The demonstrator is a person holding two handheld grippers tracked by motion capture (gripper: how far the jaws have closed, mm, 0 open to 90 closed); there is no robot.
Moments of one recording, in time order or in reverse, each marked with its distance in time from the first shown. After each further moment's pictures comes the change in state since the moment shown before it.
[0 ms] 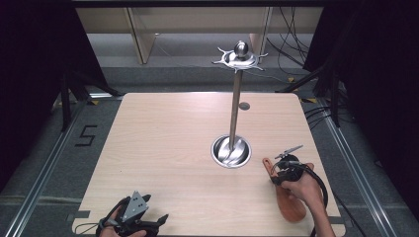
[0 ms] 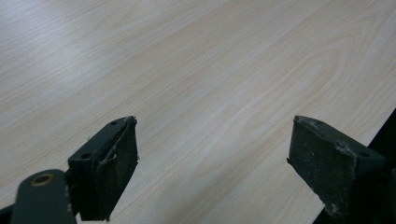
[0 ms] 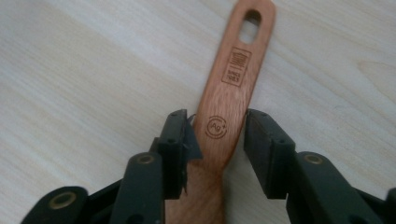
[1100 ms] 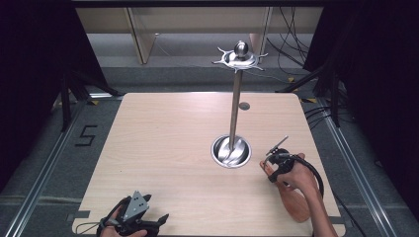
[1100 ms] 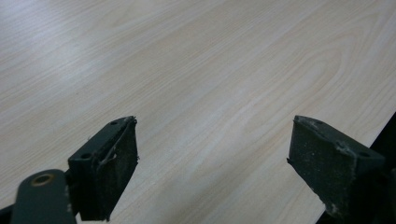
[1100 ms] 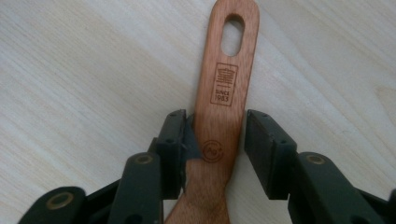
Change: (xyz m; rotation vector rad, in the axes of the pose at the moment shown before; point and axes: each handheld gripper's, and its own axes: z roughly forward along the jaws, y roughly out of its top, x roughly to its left) left arm 0.001 0.000 0.002 -0.017 -0.012 0.014; right arm 0.003 0.032 0.006 0.184 0.000 -0.137
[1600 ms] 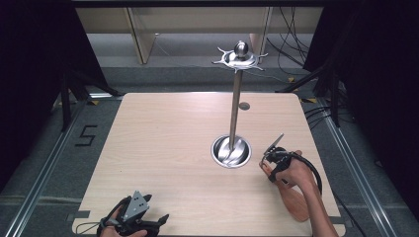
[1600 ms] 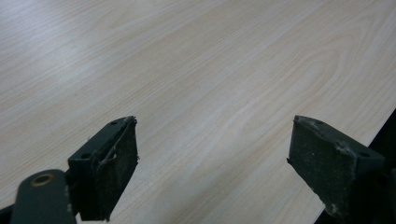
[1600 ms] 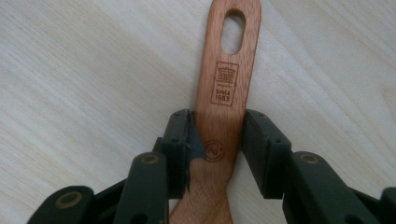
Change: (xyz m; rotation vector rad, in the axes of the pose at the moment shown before) left arm -0.001 0.000 -0.001 0.011 -0.001 -0.017; right arm -0.001 0.010 0.001 0.083 0.010 -0.014
